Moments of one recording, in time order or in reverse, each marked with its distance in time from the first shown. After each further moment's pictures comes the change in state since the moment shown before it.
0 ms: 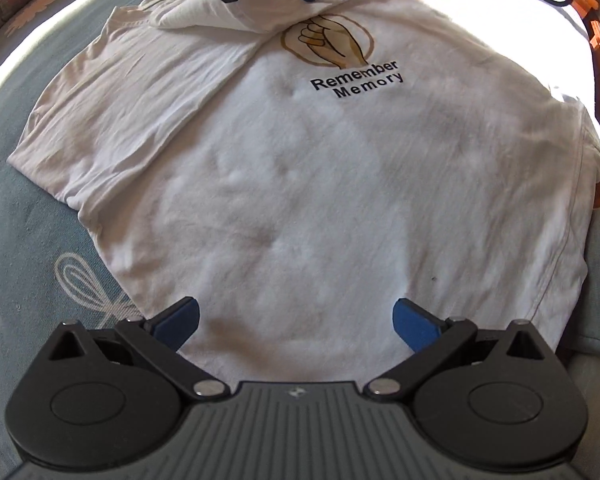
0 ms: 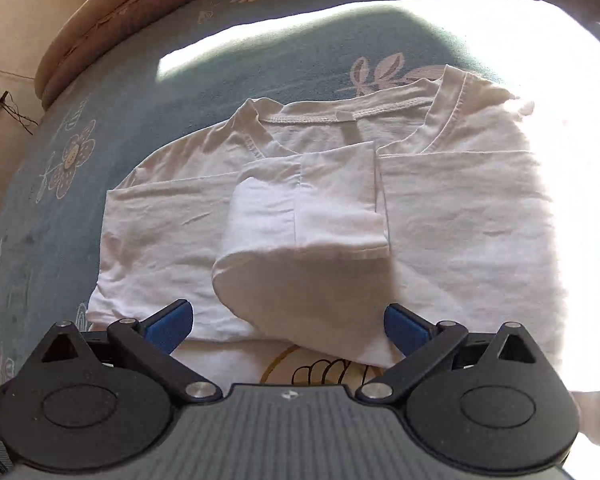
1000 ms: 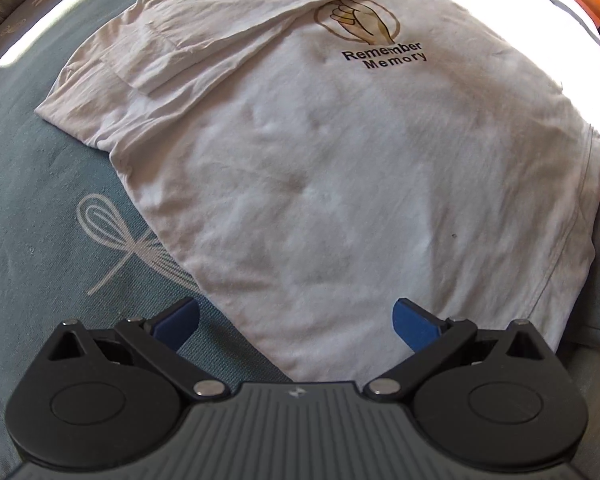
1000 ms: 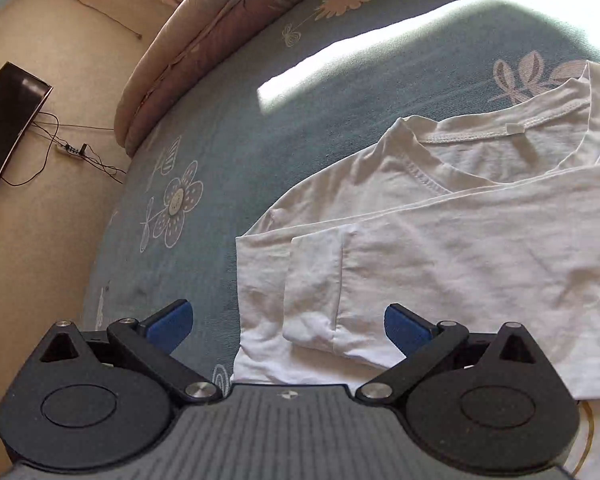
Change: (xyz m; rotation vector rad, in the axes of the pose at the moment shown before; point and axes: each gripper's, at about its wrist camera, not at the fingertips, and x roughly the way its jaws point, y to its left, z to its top) left arm -0.010 0.012 -0.026 -0.060 0.013 0.026; right arm 0.025 0.071 0.006 -0.001 -0.054 0.245
